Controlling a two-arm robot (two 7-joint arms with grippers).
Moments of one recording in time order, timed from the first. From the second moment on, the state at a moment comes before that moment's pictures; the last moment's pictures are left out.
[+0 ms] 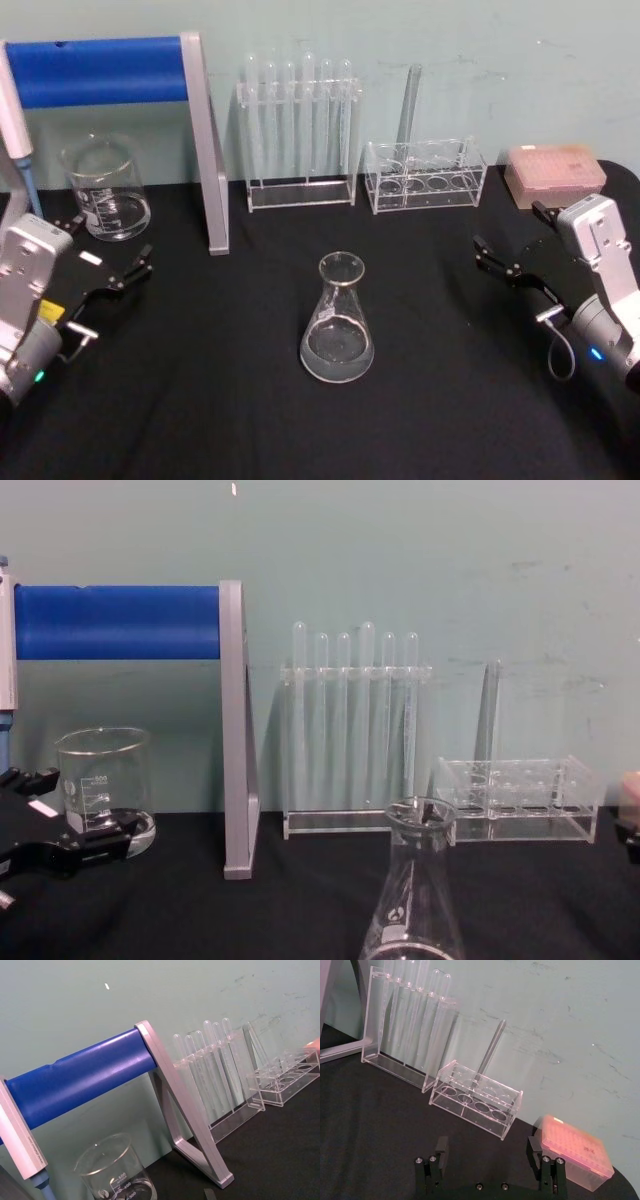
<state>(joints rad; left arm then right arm) -0.20 0.60 0.45 -1.41 -0.25 -0.12 0.03 0.20 0.60 -0.45 -1.41 0.25 -0.12 -0.03</state>
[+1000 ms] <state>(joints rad) -0.20 0.60 0.45 -1.41 -0.25 -0.12 0.03 0.19 0.60 -0.44 -1.42 0.26 -0.13 -0.02</state>
